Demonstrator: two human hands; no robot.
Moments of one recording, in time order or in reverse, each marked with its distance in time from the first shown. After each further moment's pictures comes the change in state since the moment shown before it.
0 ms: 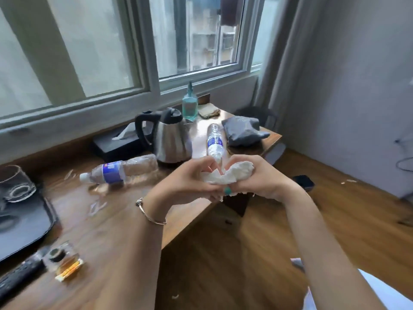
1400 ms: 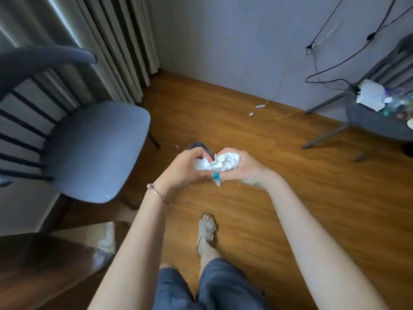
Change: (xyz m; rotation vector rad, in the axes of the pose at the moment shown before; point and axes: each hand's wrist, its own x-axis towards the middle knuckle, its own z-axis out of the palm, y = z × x) left_hand 0.891 -0.179 0.447 0.189 -0.453 -0.168; right_hand 0.045 0.641 -0.677 0.336 0.339 0.736
